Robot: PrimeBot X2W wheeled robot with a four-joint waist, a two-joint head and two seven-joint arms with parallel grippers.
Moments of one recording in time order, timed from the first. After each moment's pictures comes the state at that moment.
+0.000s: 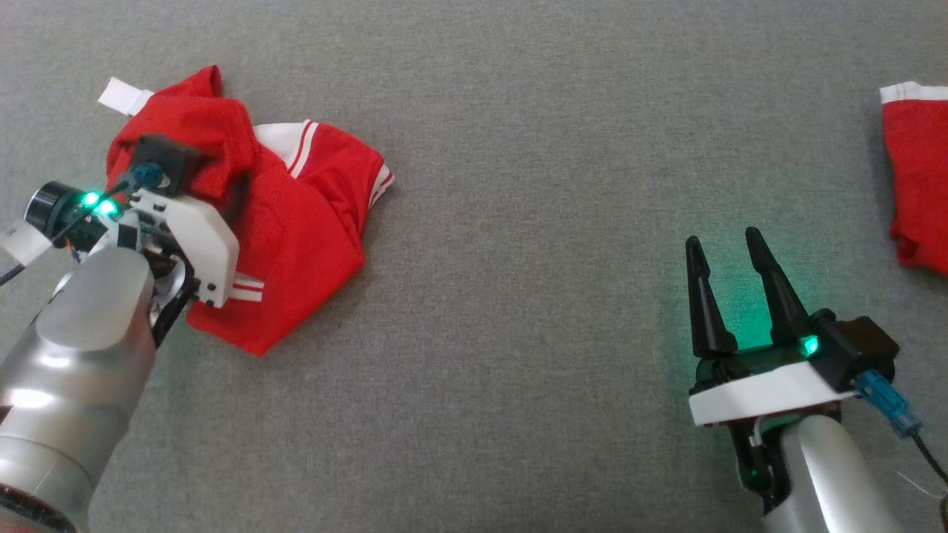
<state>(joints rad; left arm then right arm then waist) -0.90 0.39 -0.81 0.96 -0.52 -0.13 0.08 -0.13 -0.05 0.12 0.21 0.18 0.13 -0.25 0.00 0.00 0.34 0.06</state>
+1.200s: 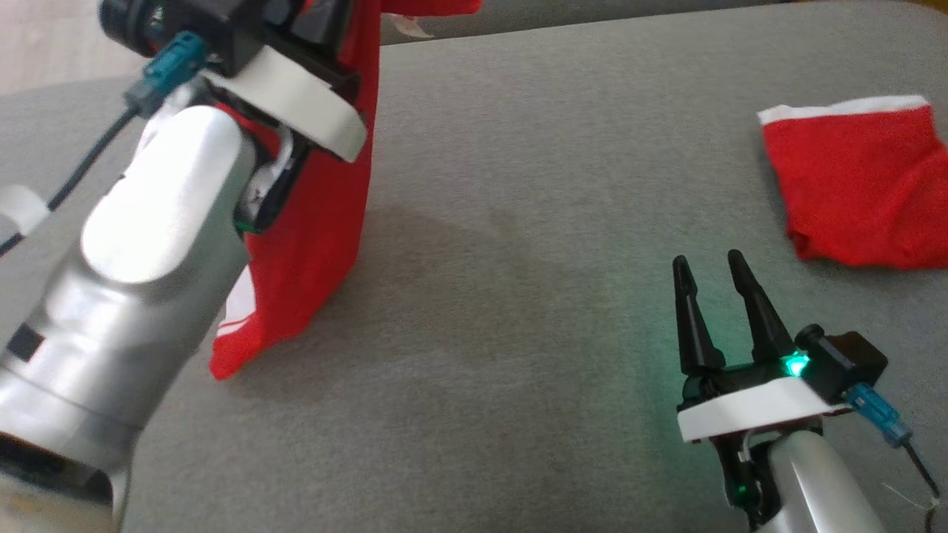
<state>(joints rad) -1.02 0.33 -0.75 0.40 -0.56 -0.01 -0.10 -0.11 -0.05 0.16 0.23 0.28 0.13 -0.25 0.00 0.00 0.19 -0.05</state>
